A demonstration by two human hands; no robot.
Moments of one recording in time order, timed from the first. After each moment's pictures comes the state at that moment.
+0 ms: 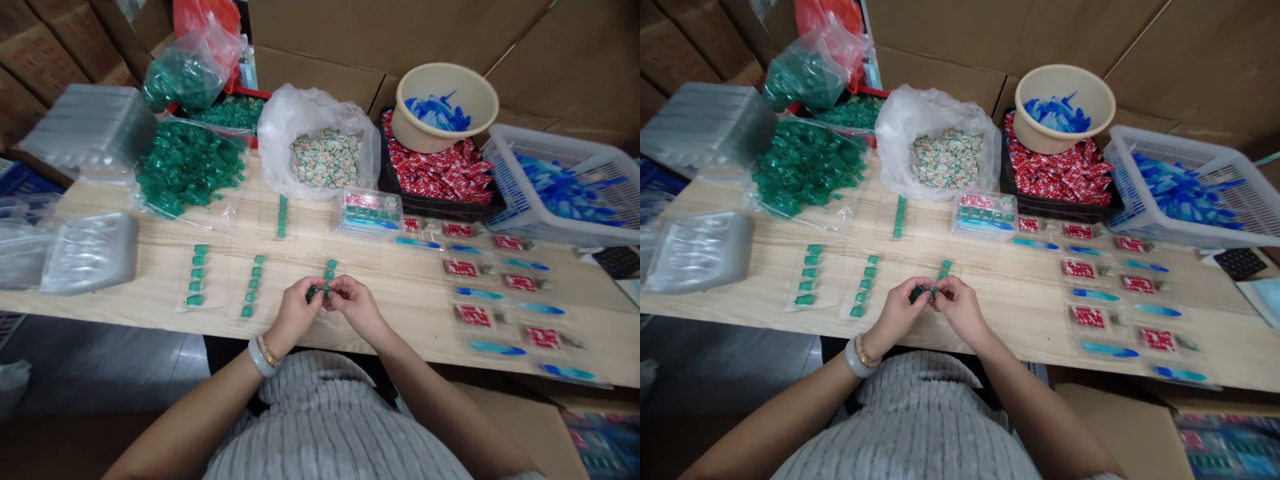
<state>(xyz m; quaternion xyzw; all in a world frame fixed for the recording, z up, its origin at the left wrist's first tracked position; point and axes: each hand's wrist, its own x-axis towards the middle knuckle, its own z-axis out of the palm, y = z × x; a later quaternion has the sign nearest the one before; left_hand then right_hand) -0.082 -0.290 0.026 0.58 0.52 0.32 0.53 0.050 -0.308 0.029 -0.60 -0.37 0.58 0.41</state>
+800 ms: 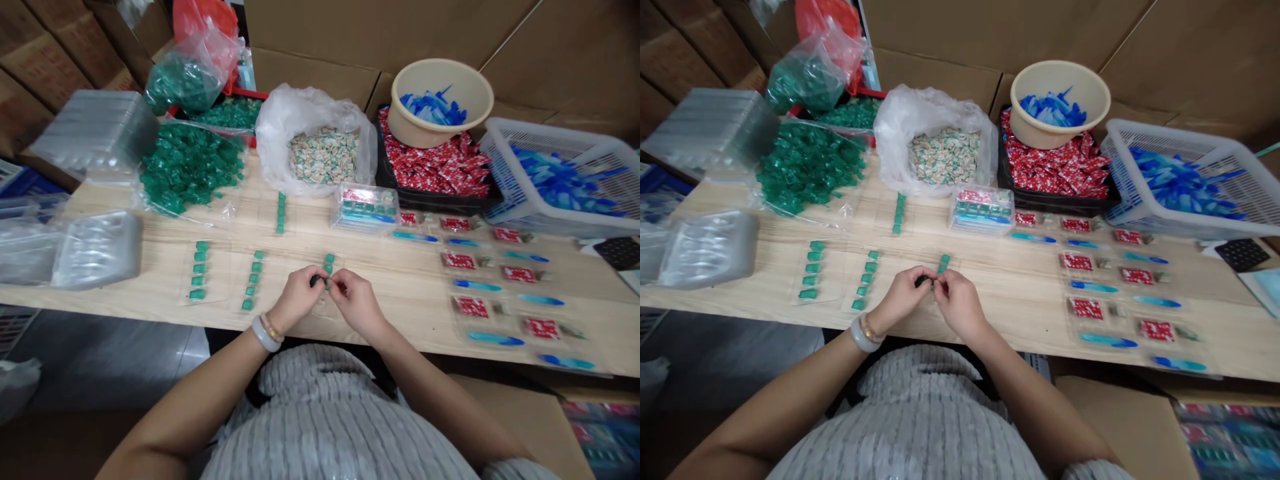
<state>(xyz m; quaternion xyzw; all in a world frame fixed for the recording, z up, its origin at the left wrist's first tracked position) -0.074 -0.279 0.032 0.68 0.48 0.26 0.49 0.053 -0.312 0.045 -0.66 -0.63 0.29 0.28</state>
